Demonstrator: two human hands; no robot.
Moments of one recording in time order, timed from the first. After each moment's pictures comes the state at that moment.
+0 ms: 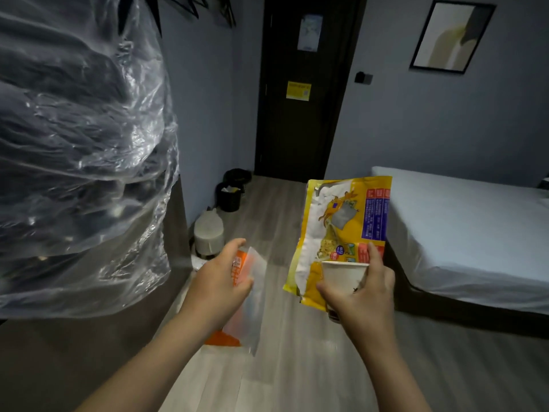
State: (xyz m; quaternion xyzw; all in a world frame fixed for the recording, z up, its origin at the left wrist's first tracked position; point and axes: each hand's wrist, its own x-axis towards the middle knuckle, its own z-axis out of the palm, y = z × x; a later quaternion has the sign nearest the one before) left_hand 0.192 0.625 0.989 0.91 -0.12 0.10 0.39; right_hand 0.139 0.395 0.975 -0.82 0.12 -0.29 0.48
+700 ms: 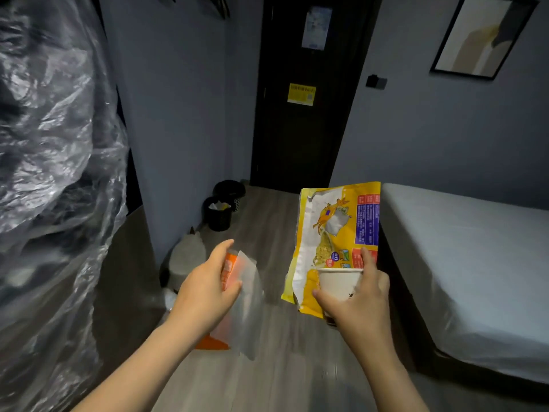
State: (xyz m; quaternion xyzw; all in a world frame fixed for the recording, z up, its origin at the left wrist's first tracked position) left_hand 0.536 0.531 0.976 0.92 -0.09 0.10 0.38; right_hand 0.485 0.289 0.968 -0.85 0.12 -0.26 0.44
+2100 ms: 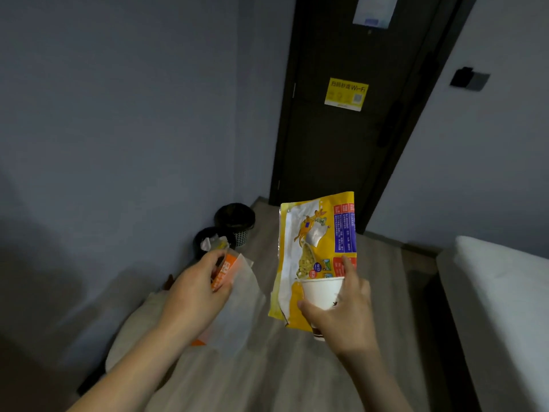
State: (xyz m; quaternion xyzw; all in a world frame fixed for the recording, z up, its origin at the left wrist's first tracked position) left_hand 1.180 0.361 0.953 0.92 0.01 0.11 0.38; right_hand 1.172 0.118 0.936 -0.88 0.05 -0.15 0.44
